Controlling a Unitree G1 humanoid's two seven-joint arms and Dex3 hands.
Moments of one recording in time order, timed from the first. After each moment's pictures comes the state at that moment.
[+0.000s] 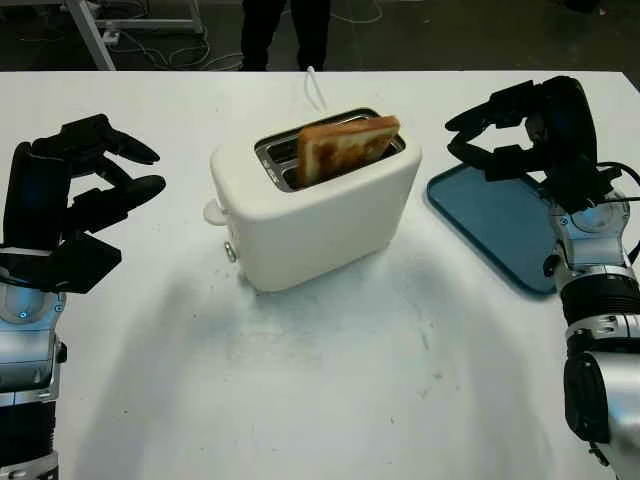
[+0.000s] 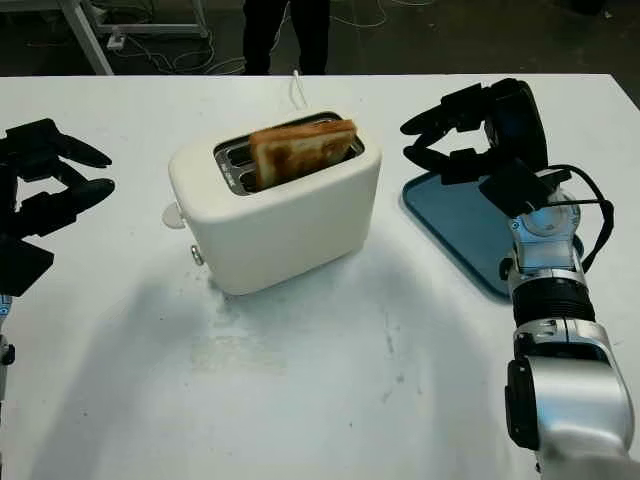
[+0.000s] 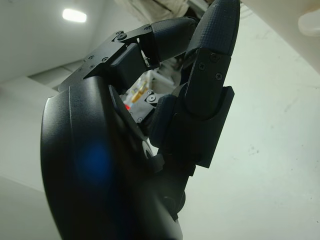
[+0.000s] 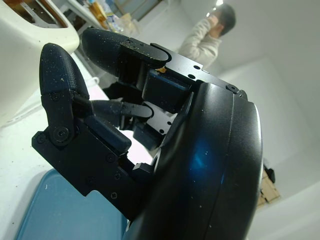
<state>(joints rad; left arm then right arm) -0.20 0.49 0.26 -0.07 0.17 -0.28 -0.04 -0.77 -0.48 -0.10 0.82 0.00 -0.73 0.28</state>
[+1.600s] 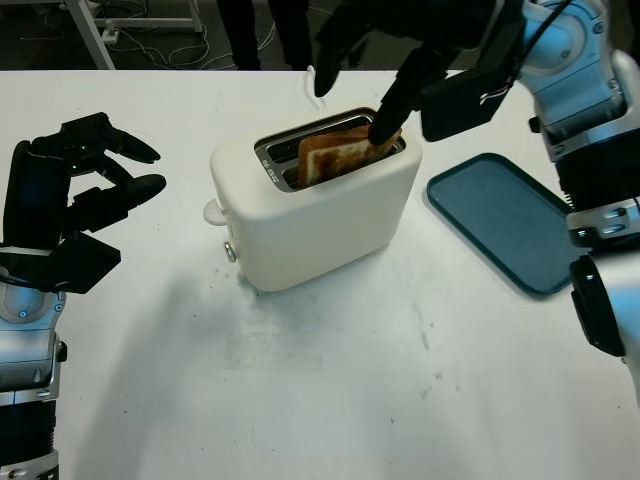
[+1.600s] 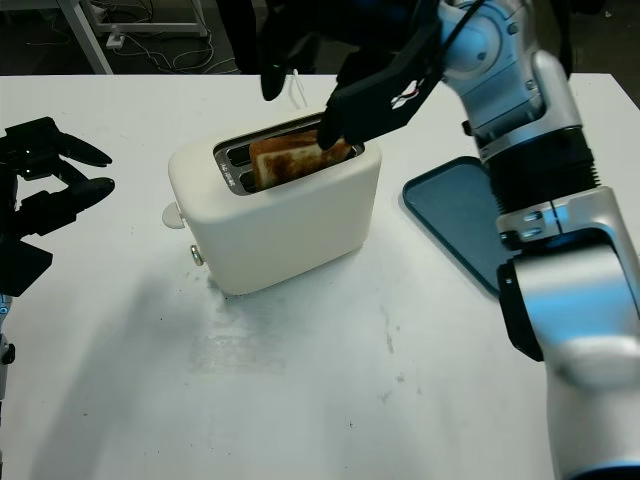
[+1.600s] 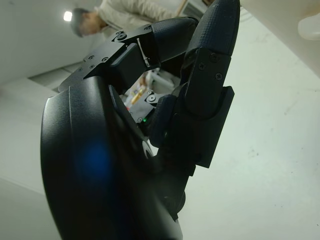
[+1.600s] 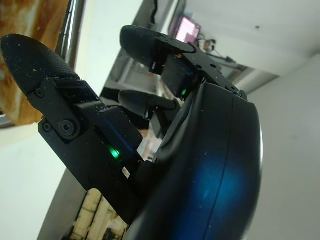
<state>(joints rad) -0.21 0.48 0.26 -0.07 0.16 -0.29 -0.04 -1.23 -0.51 0.30 0.55 -0.39 -0.51 0.62</state>
